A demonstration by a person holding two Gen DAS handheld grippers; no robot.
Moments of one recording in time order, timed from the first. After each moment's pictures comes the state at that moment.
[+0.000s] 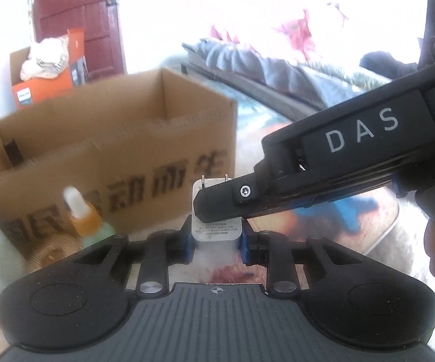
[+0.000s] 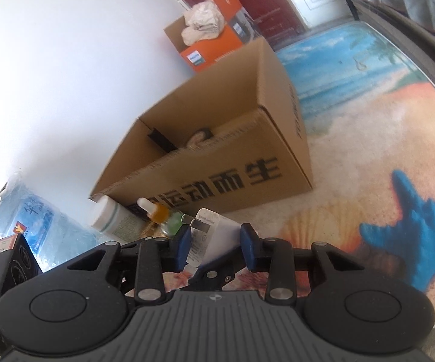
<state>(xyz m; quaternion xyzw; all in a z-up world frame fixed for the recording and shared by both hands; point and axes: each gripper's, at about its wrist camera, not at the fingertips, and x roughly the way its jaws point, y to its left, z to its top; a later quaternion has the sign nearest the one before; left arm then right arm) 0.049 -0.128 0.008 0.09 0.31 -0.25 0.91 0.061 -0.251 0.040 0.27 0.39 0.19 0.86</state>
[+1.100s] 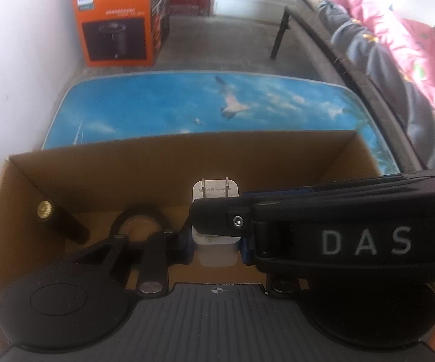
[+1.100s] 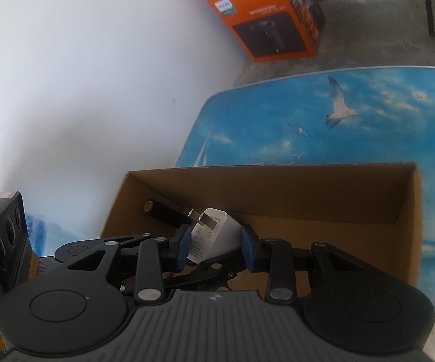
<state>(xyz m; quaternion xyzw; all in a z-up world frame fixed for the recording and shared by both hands) 0.294 -0.082 0.040 0.00 0.51 -0.10 0.86 0.349 -0.183 0.052 0.20 0.51 0.27 0.79</state>
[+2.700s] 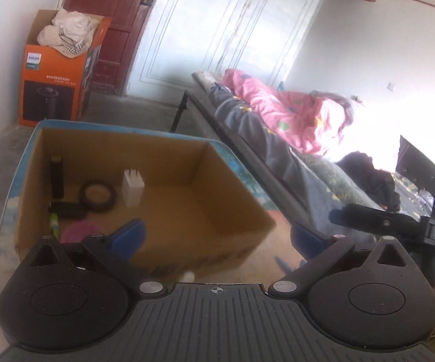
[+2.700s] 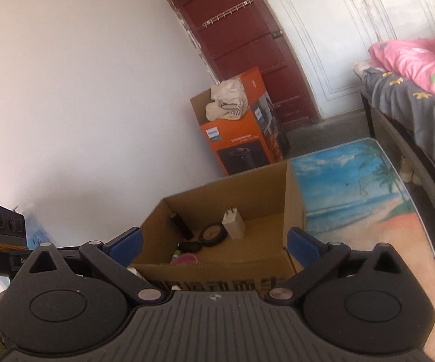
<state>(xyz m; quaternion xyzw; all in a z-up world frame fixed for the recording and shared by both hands) 0.073 -0.015 0.088 -0.10 0.31 -0.30 0.90 0.059 -0.254 0.115 0.21 0.25 0.17 0.93</state>
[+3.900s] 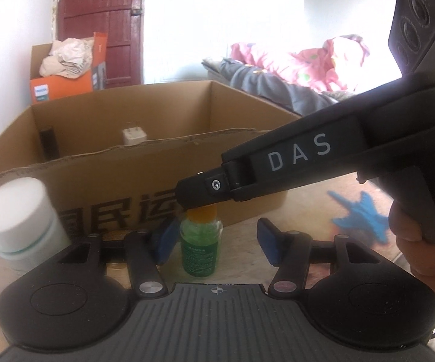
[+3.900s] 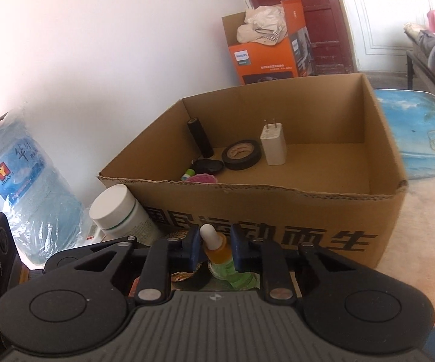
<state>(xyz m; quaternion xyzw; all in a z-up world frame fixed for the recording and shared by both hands) 0.061 -0.068 0.000 0.03 0.28 -0.25 0.92 0.100 -0.160 0.051 0.11 0.36 0.24 0.90</state>
